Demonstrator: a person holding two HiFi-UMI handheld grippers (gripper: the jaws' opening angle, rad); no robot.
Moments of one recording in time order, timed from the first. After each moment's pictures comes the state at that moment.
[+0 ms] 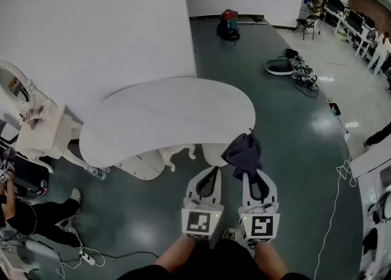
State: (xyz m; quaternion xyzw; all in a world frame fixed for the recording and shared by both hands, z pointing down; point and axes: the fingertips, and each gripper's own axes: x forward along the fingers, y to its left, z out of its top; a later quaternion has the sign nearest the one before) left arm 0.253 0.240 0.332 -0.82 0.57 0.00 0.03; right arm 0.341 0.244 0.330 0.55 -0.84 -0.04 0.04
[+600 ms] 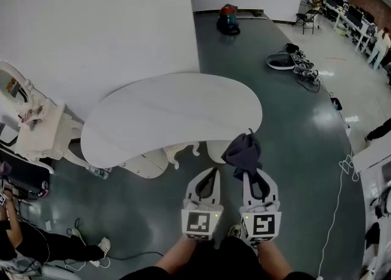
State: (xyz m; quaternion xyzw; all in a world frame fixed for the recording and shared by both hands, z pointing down) left arm 0.208 0.246 0.365 -0.82 0.57 -0.04 -0.01; right arm 0.298 0.244 0.345 0.53 -0.84 -0.05 0.06
